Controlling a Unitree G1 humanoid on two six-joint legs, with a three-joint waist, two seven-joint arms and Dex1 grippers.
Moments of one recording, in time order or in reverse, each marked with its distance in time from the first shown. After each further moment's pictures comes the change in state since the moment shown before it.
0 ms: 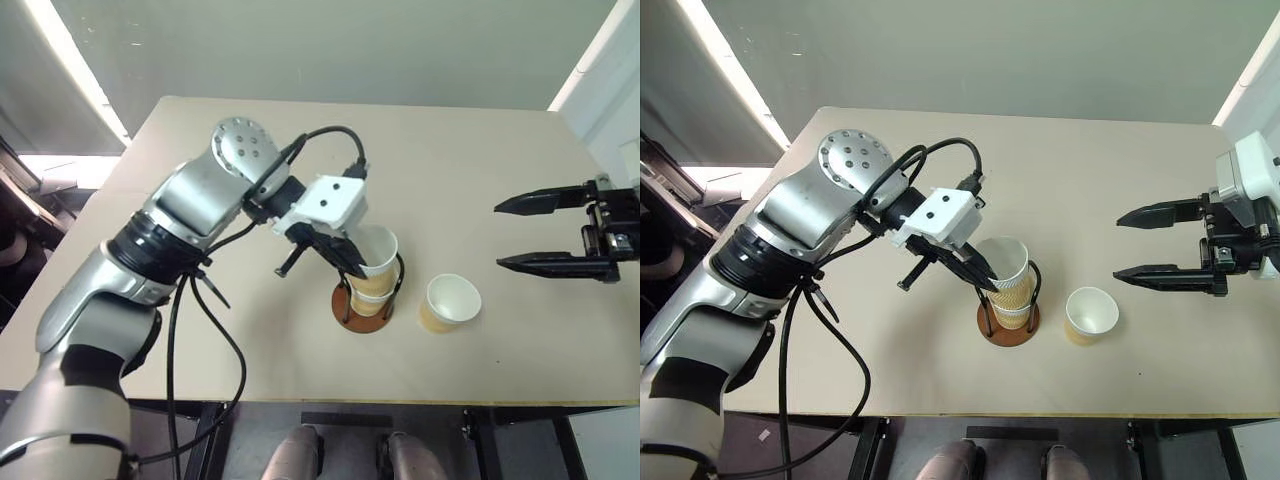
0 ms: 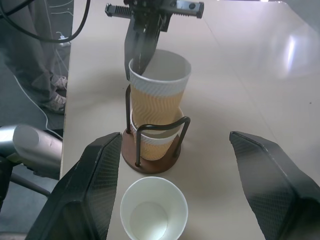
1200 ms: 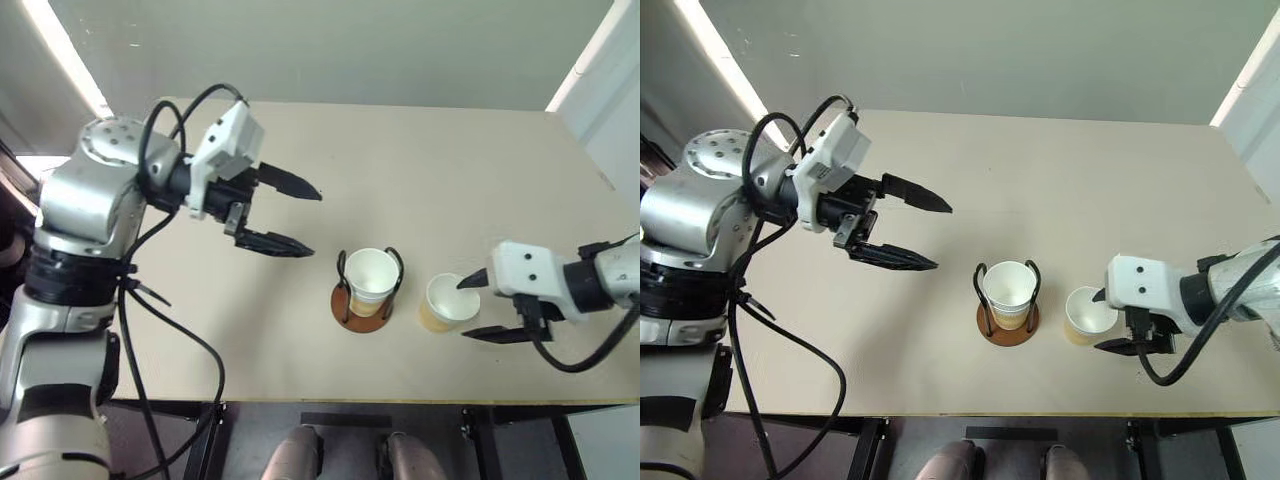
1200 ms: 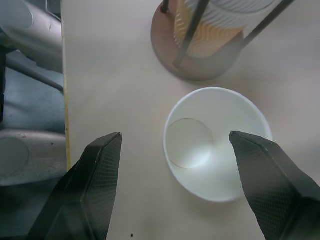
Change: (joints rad) left arm 0.269 0.171 0.492 -0.110 -0.114 0.327 0.052; right arm 0.103 -0.087 0.382 -0.282 -0.323 0.000 -0.146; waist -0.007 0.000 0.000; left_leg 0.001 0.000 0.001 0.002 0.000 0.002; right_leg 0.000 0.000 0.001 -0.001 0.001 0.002
